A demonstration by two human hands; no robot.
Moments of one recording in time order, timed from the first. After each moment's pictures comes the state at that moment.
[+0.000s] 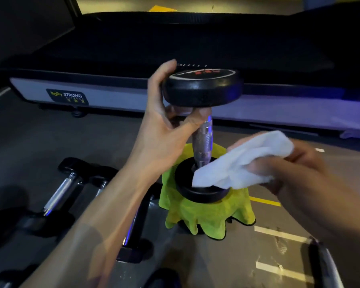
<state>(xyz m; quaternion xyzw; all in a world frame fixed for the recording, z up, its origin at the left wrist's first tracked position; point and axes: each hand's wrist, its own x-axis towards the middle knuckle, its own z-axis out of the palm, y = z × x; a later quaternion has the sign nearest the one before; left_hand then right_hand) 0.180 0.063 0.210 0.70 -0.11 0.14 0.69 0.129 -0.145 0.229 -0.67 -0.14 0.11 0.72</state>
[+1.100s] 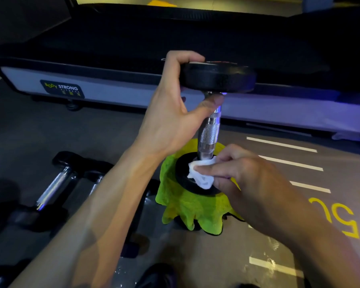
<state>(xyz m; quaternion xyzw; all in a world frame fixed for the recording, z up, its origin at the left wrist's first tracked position) 0.192 0.062 0.226 0.80 -0.13 0.19 0.55 0.129 -0.121 0.204 -0.93 -0.25 0.06 0.26</state>
